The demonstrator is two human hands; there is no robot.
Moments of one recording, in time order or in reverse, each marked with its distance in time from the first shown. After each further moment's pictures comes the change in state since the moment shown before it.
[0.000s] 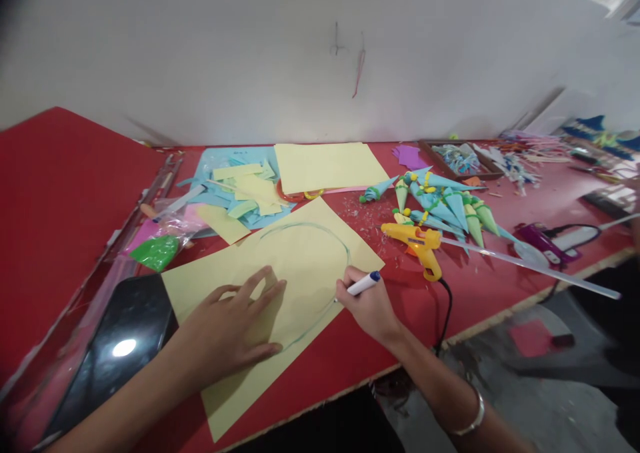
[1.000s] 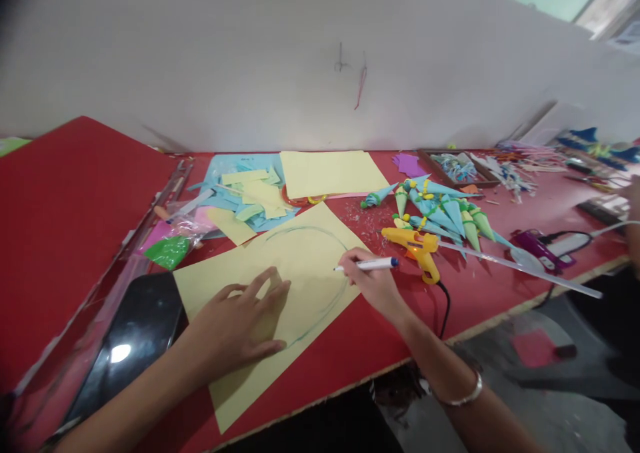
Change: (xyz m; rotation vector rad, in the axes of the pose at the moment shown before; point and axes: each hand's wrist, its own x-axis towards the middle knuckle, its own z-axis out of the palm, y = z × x) left_hand -0.001 0.001 -0.001 0.079 -0.008 0.007; right_hand 0.024 -0.012 -0.015 0.208 -0.027 -0.045
